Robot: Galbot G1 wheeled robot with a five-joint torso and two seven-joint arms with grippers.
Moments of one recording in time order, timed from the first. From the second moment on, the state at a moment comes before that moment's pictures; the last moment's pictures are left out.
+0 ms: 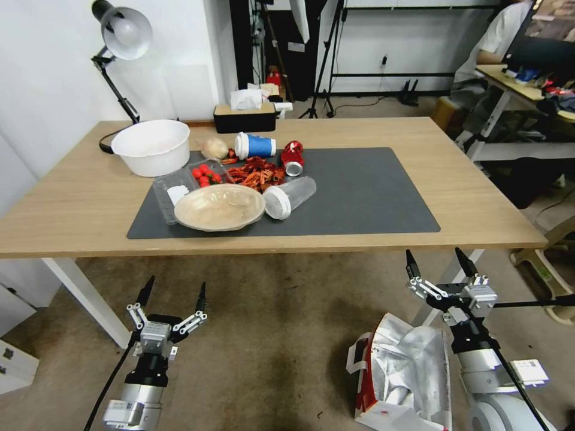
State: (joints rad) left arm 1.82 -1.34 -0.58 -2.05 -0.02 -0.46 -0.06; right arm -1.70 1.44 0.76 2.14 0.30 0.24 -0.22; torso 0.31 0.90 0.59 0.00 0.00
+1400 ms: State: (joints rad) left arm 1.62 -1.37 -0.54 -2.19 -0.23 -0.11 0.02; right arm -1.69 1.48 0.67 2.21 0.14 0.06 -0.09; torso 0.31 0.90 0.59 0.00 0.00
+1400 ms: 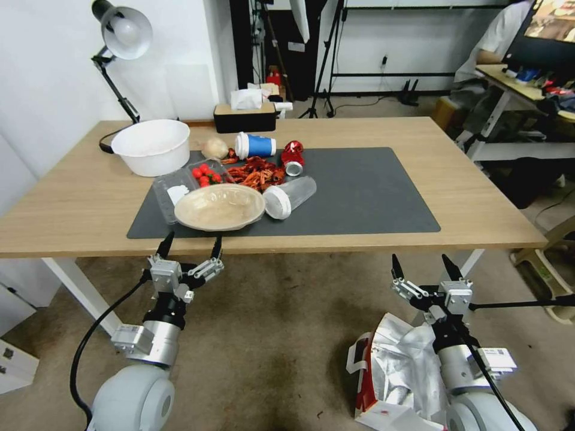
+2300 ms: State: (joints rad) left arm 1.65 -1.39 -0.53 -2.20 -0.17 -0.11 0.00; right arm -1.67 1.48 0.67 2.20 0.18 0.08 -0.15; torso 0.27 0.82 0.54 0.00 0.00
